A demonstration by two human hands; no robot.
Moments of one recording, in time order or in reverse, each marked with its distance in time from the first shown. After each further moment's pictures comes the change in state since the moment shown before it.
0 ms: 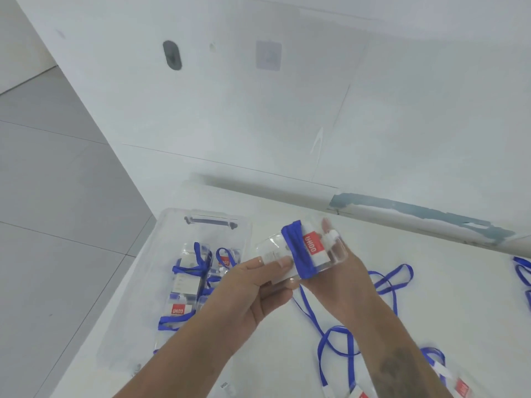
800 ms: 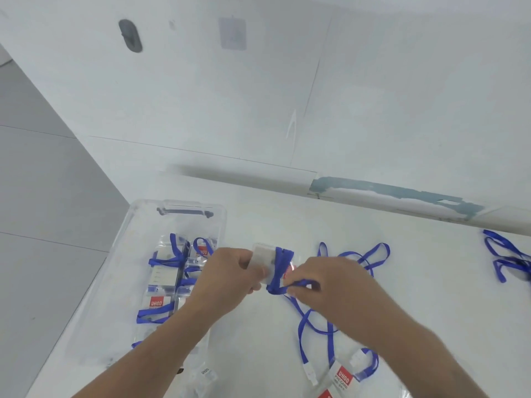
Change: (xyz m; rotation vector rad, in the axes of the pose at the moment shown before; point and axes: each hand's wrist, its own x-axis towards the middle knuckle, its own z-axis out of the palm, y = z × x) left_hand 0.033 -0.023 -0.012 1.019 0.216 0.198; right_hand -0.058 -0.017 -0.031 -1.814 -0.055 -0.314
